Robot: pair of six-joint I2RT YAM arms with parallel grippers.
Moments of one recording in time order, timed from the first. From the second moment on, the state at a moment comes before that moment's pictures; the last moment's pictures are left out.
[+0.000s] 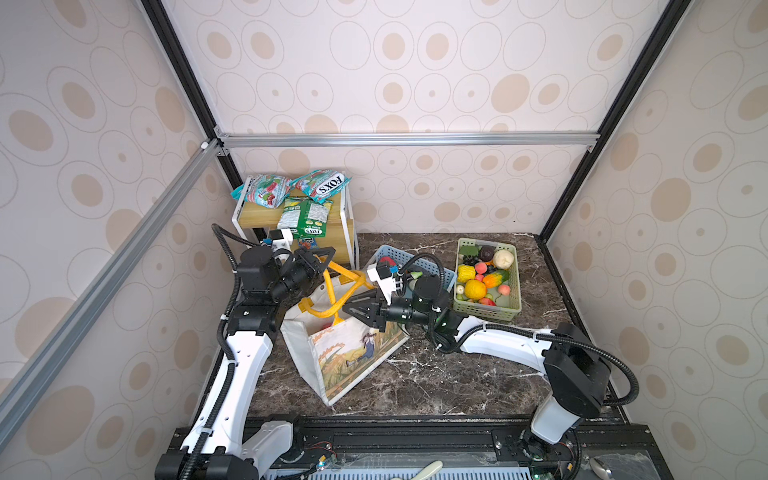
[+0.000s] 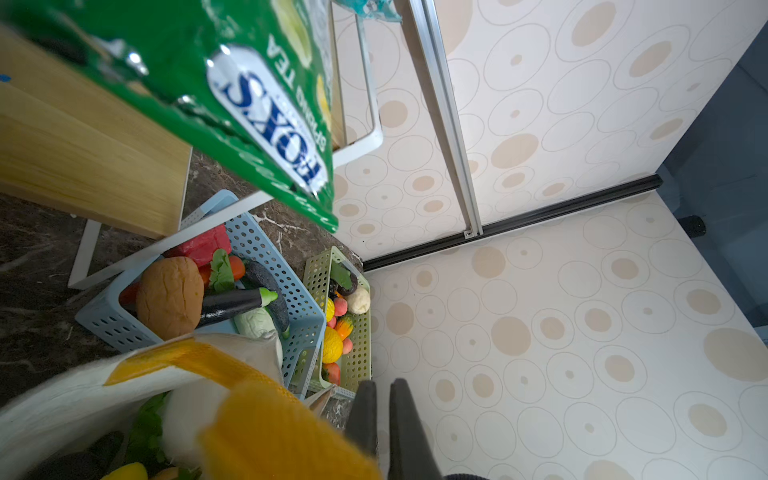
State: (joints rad) left arm 0.00 1.09 1.04 -0.13 0.64 -1.04; right arm 0.91 1.68 1.11 0.65 -0.60 0.46
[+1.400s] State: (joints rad) left arm -0.07 1.19 1.45 -0.76 0.44 -0.48; right arm 0.86 1.91 1.48 0.40 -0.92 0.51
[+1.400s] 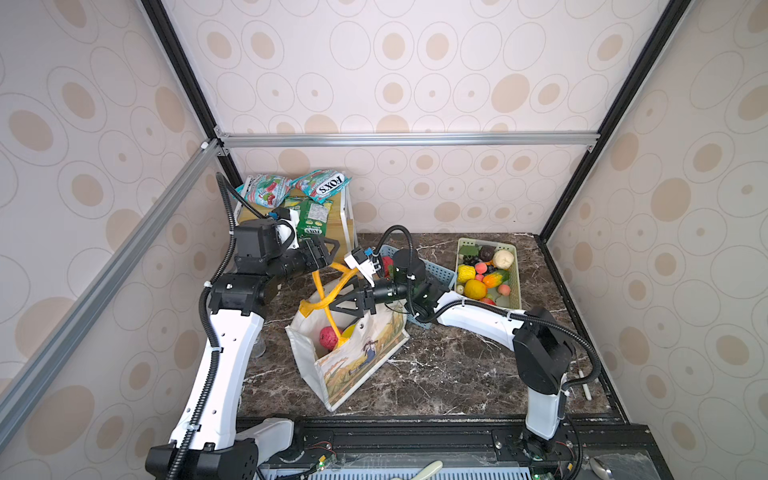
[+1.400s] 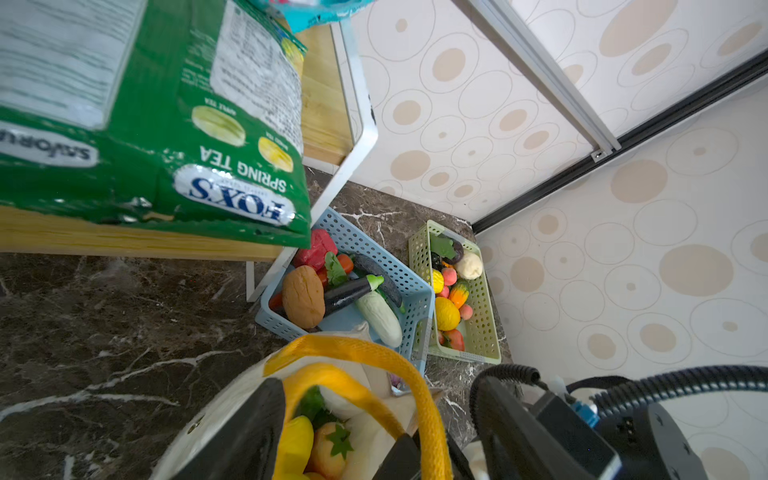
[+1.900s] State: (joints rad) left arm -0.05 1.13 1.32 -0.86 0.32 -0.41; right arm 0.85 1.91 1.58 0.19 -0.89 0.51
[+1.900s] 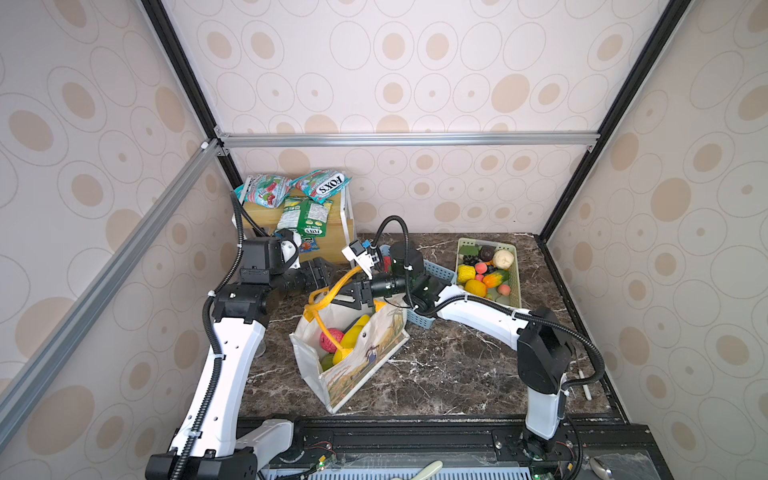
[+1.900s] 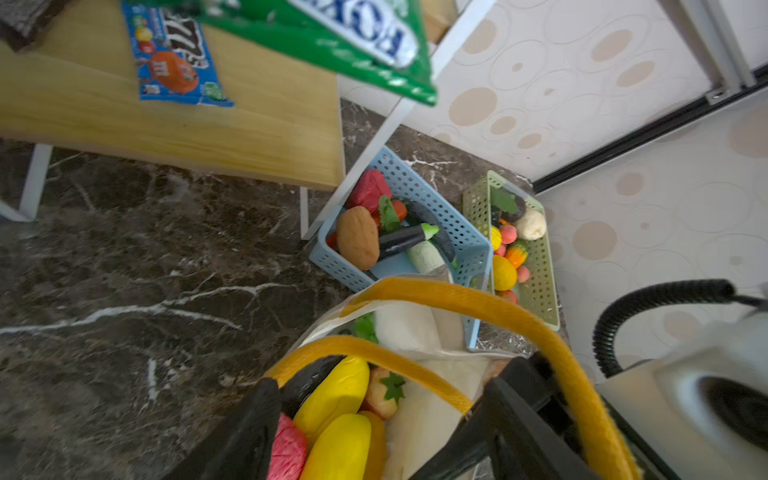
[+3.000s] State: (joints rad) left arm -0.17 1.12 1.29 -0.73 0.63 -0.27; right arm 0.73 1.84 1.72 -0.35 -0.83 0.52
